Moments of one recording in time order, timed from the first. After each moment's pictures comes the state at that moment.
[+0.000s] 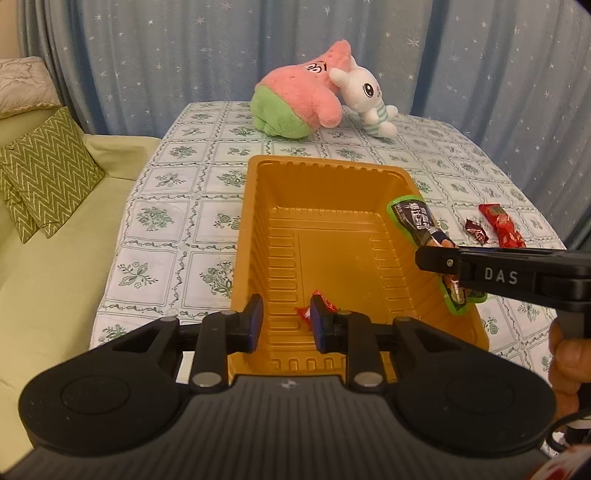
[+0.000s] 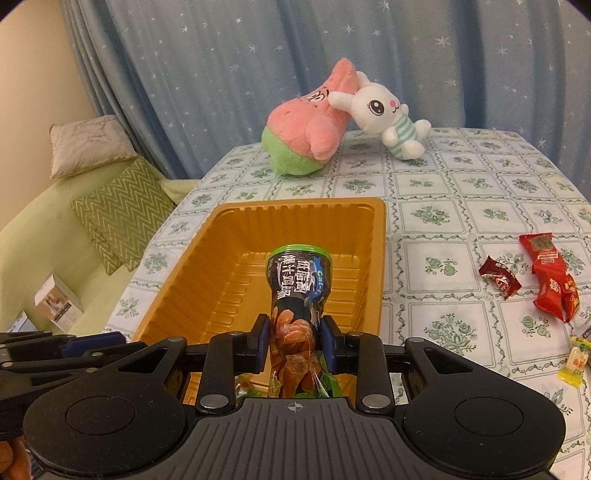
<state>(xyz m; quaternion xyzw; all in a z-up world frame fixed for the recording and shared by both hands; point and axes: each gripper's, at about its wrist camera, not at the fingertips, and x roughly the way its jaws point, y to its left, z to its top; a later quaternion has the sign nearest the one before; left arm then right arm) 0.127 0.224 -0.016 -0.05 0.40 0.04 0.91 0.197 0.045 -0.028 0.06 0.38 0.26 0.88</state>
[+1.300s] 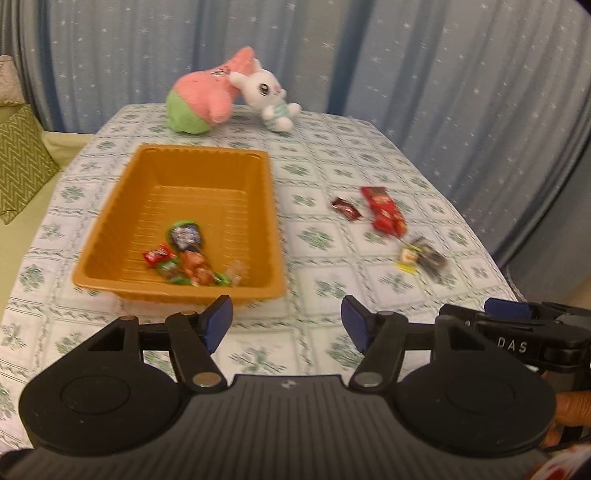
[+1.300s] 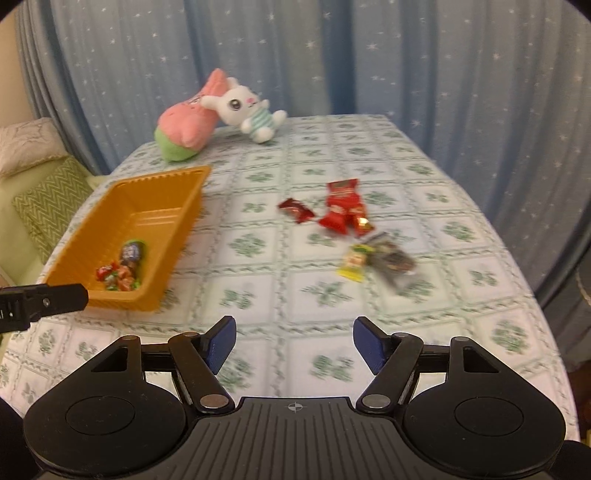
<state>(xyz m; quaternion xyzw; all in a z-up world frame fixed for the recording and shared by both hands) 0.057 0.070 0.013 -0.08 0.39 -0.02 0.92 0.088 -0.148 -0.013 0.03 0.40 0.13 0.91</state>
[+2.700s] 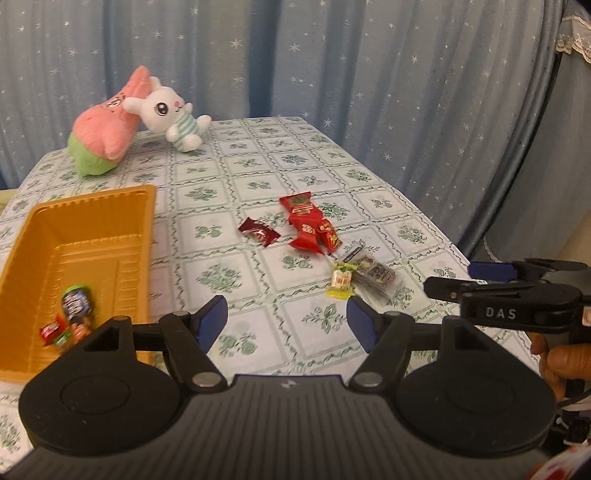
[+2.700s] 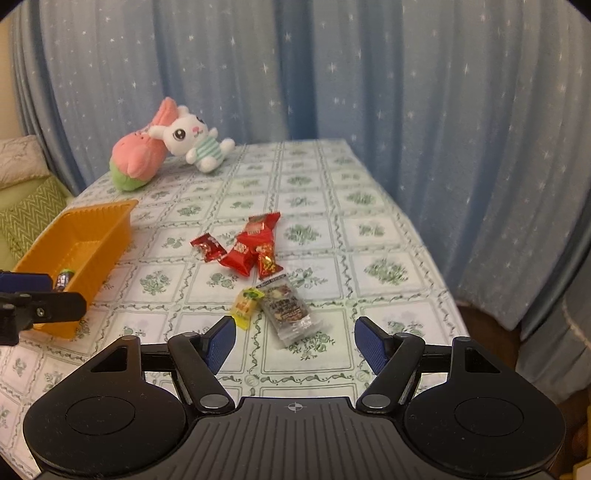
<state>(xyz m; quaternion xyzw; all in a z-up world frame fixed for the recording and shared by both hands) 0.136 -0.032 -0.006 -0.01 0.37 -0.10 0.92 0.159 -0.248 -0.037 0.03 0.36 0.14 0.92</state>
